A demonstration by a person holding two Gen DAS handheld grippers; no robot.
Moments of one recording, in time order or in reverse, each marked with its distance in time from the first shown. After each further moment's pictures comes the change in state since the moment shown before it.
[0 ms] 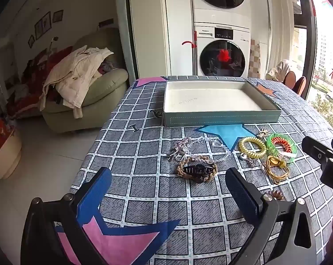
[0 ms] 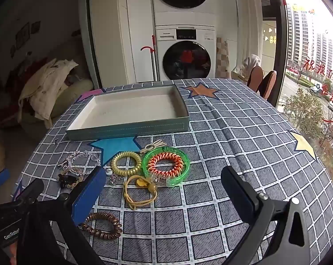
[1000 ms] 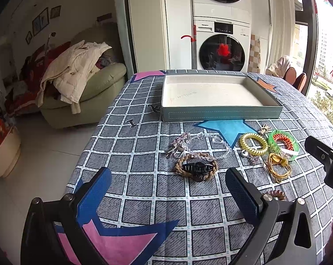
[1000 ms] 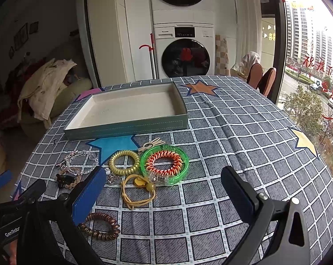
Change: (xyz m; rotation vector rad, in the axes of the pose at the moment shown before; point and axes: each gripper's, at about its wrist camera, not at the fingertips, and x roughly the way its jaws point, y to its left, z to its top) left arm 0.016 -0.004 -0.002 -0.001 0.032 -0.006; right arm 0.001 -0.001 -0.001 0.013 0.010 0.000
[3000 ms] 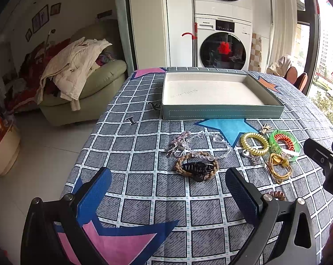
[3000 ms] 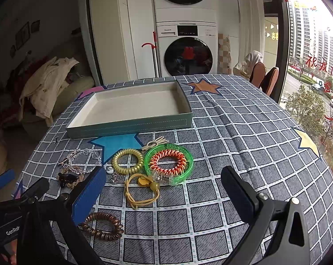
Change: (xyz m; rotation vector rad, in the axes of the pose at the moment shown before) left arm 0.002 -0.003 0.002 -0.019 0.027 -0.007; right arm 0.002 0.005 -0.001 -0.006 0.010 0.012
